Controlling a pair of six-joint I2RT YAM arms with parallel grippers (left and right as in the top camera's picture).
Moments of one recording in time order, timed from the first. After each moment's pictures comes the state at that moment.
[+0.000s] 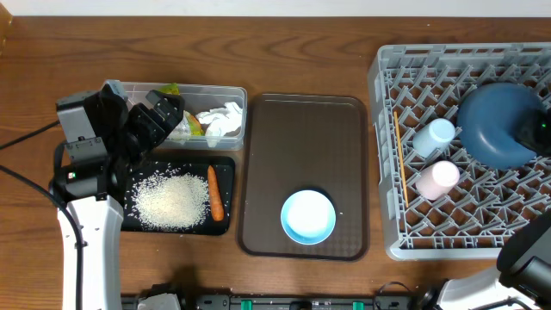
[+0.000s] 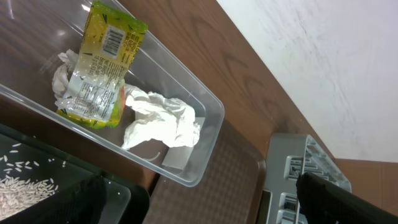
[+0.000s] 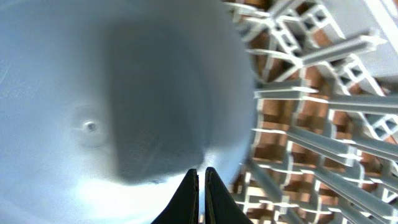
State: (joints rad) left arm 0.23 1.19 1.04 -0.60 0.48 -0.66; right arm -0.57 1.77 1.43 -0.83 0.06 0.06
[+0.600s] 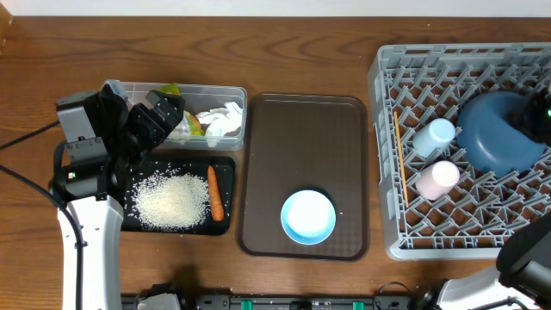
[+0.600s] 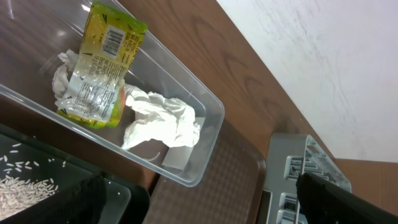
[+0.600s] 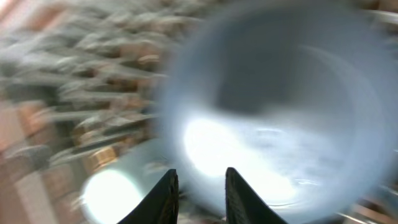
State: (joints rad) left arm 0.23 1.19 1.04 -0.60 0.48 -0.66; right arm -0.55 1.77 1.57 -0.98 -0.37 0.05
